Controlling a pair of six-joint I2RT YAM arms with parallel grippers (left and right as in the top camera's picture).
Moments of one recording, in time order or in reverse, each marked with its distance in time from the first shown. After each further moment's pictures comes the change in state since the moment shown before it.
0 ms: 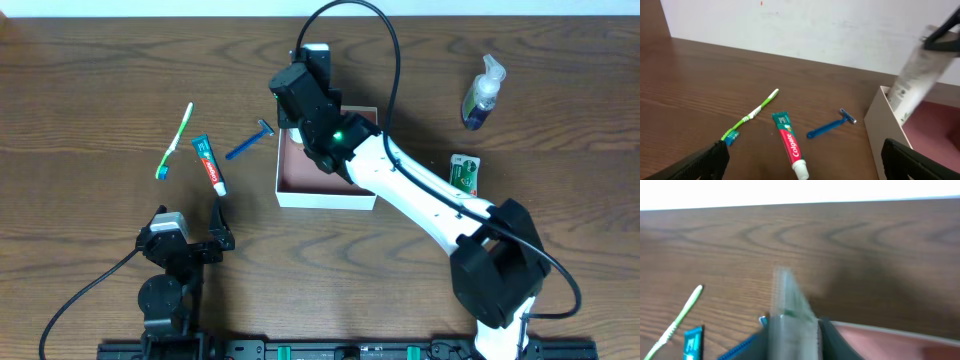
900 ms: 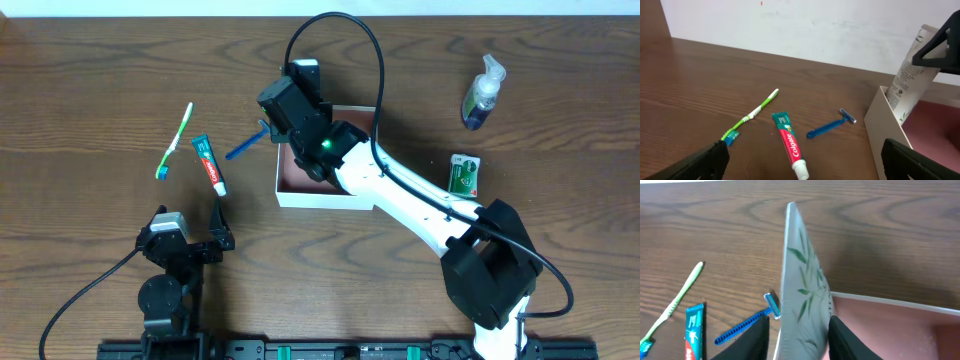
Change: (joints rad) left arm 0.000 0.000 0.000 0.000 0.000 0.000; right arm 0.042 0.011 0.000 -0.064 0.001 0.043
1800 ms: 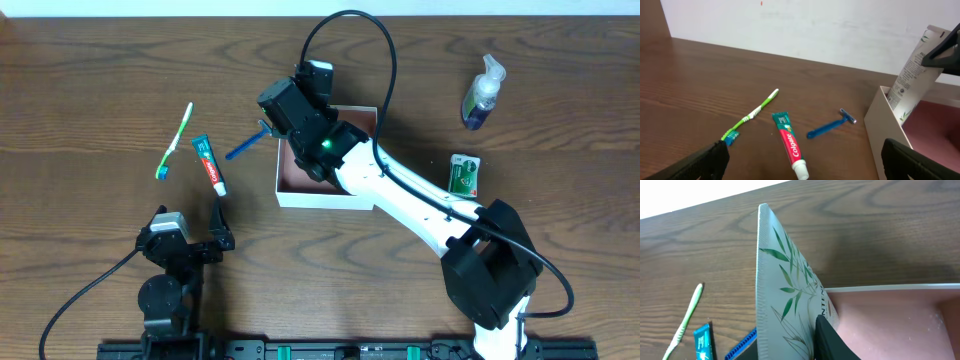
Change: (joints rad) left arm 0.000 0.000 0.000 0.000 0.000 0.000; right arm 0.000 0.000 0.000 -0.021 0.044 0.197
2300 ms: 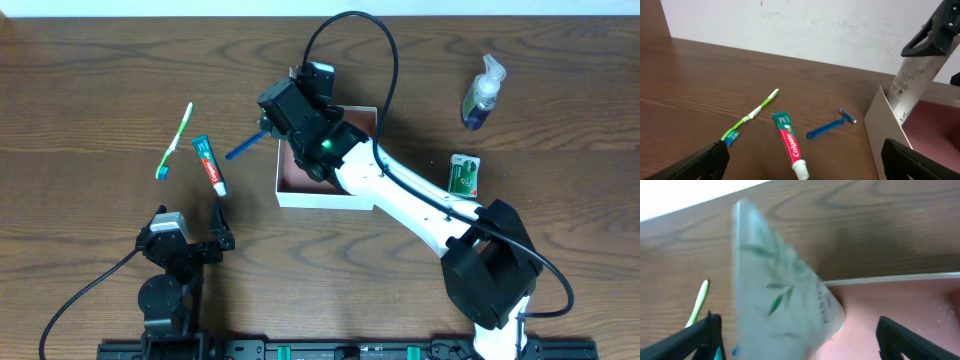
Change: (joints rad) left arm 0.000 0.000 0.000 0.000 0.000 0.000; right arm 0.000 0.000 0.005 -0.018 -0.038 0.034
